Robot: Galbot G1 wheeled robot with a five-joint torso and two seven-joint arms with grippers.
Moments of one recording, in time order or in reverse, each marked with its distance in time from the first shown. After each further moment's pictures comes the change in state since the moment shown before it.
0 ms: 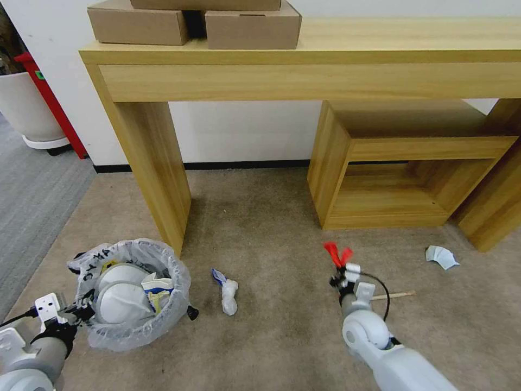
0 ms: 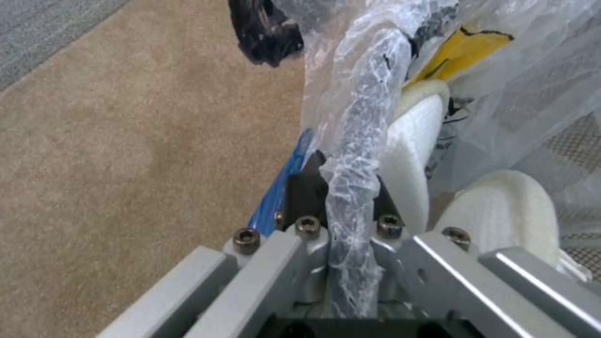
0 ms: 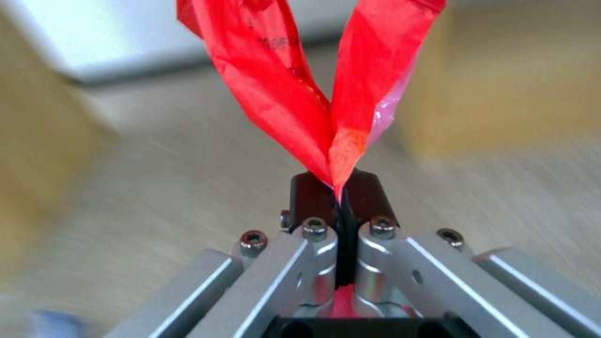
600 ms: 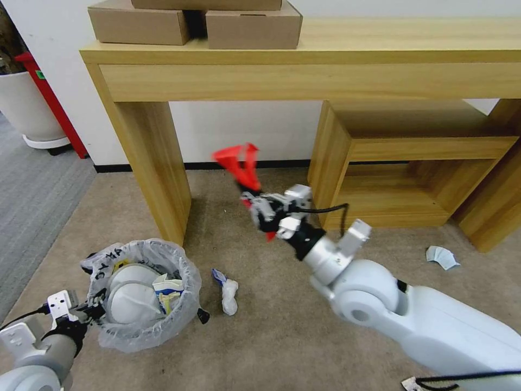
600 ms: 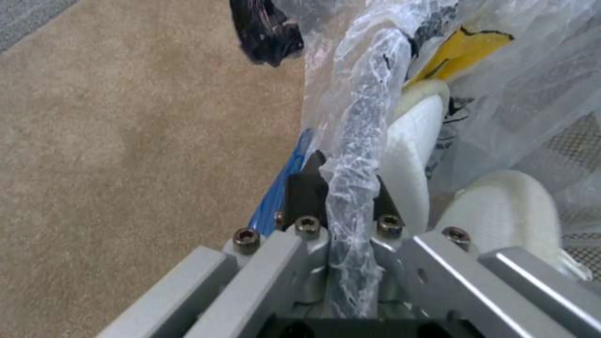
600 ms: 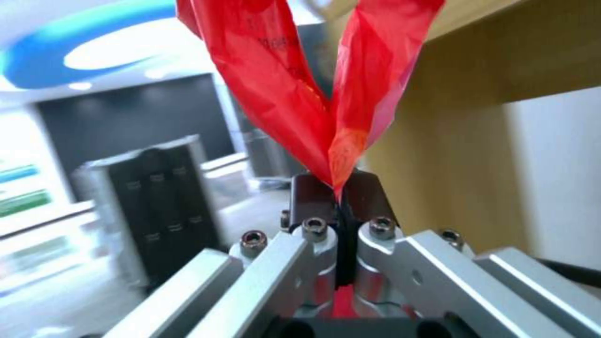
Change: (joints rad) left arm 0.002 0.003 0.030 -0.041 -0.026 0.044 -0.025; right arm 0.656 -0.134 -0.561 0.263 0.325 0.266 -0.382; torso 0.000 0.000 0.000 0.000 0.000
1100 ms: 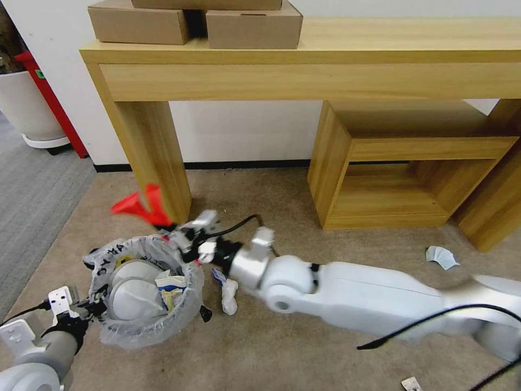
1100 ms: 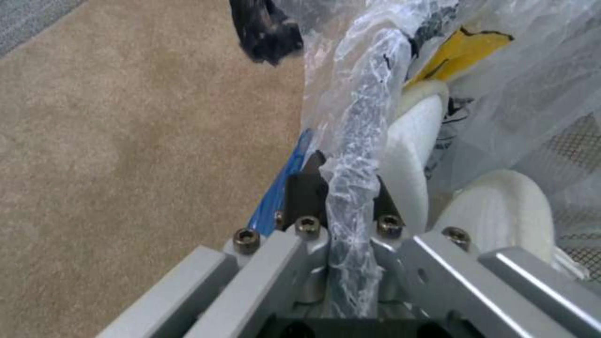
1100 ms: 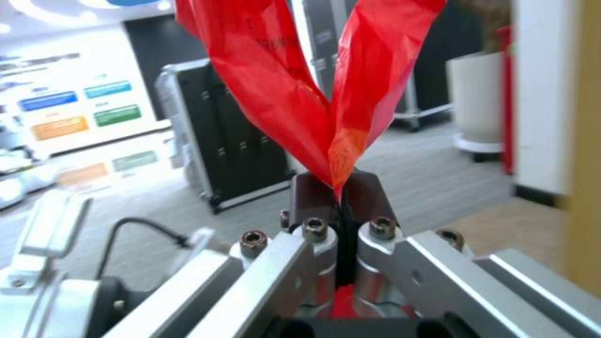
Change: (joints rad) left arm -0.011 0.010 -0.004 -0.011 -0.024 0.004 -0.010; right arm 0.303 0.347 -0.431 -0.345 0.010 0.055 -0.030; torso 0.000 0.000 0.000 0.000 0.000
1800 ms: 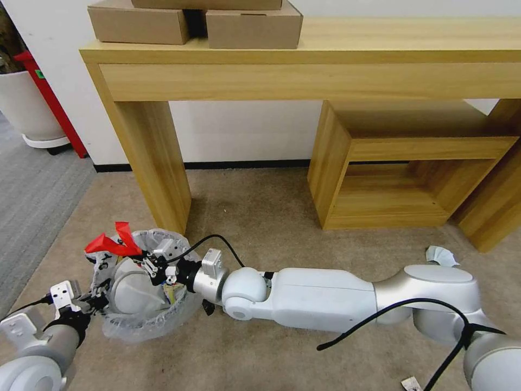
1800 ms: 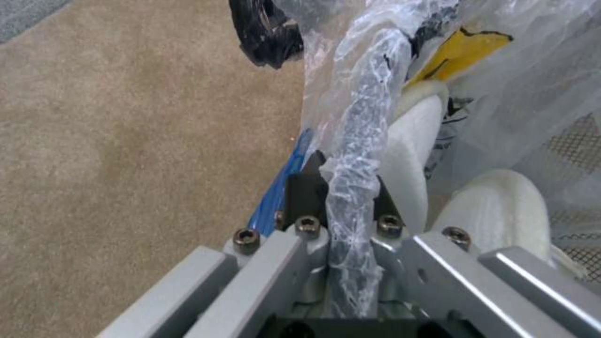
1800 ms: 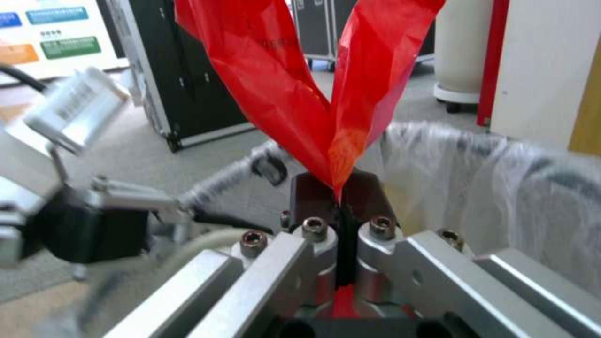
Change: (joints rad) left arm -0.025 0.003 0.010 0.006 -0.018 0.000 -0.001; right arm -0.013 0.155 -0.096 -0.270 -0.084 -0.010 0.031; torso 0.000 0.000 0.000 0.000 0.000
